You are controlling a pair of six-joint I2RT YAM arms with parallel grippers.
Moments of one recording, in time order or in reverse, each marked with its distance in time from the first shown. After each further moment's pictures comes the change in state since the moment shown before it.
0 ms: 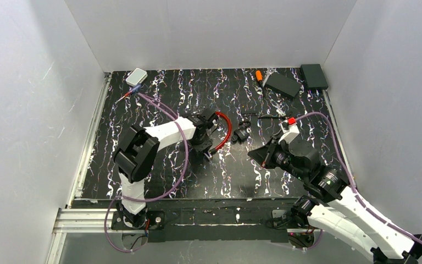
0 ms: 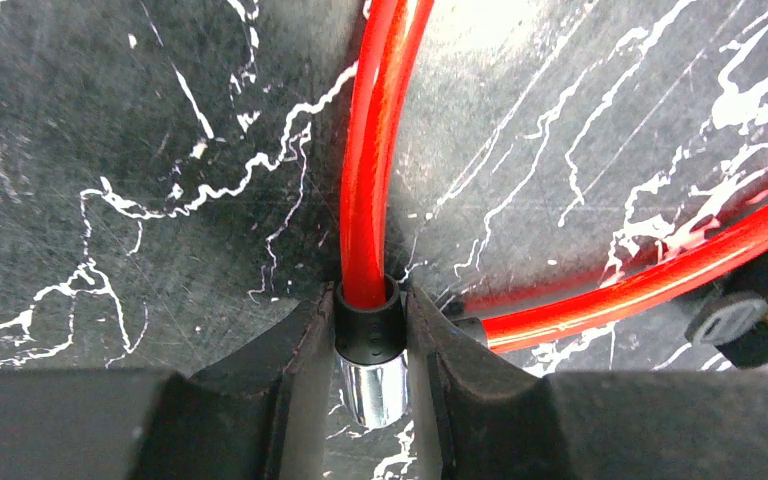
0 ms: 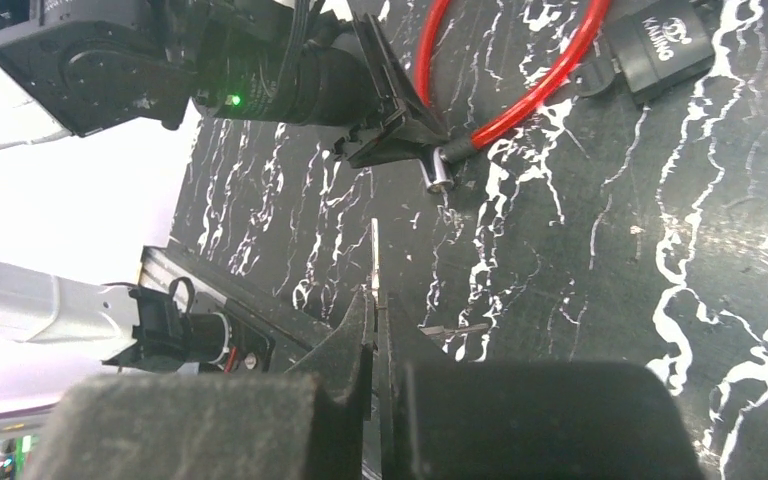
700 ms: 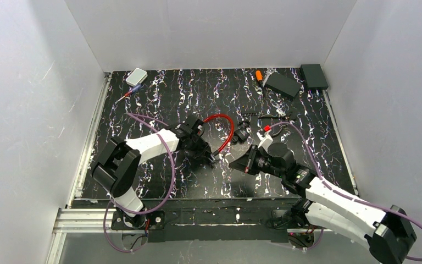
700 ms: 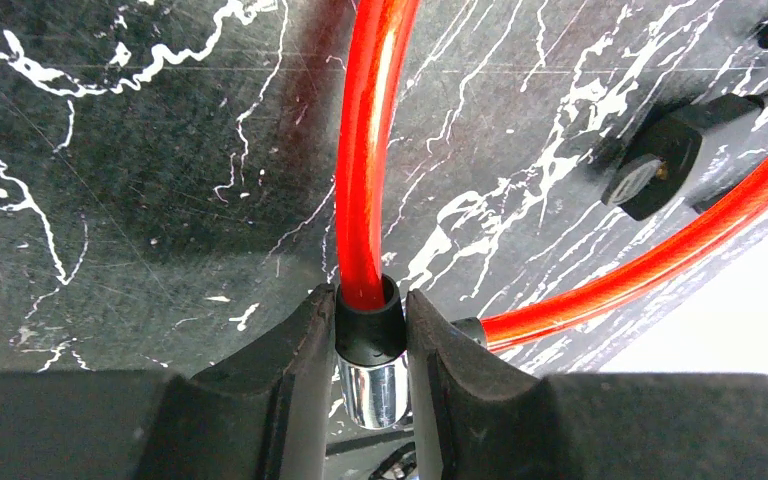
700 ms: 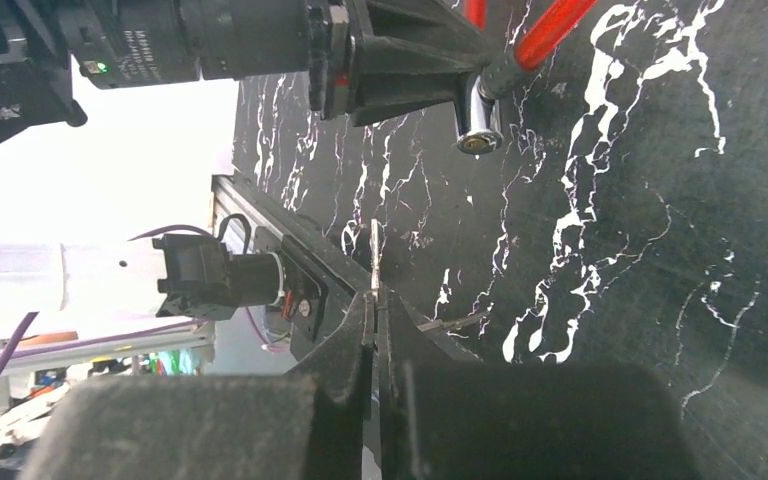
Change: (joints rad) left arm 0.046 -0.249 -0.325 0.310 0.275 -0.083; right arm 0.000 0.220 -0.261 0.453 -0.263 0.199
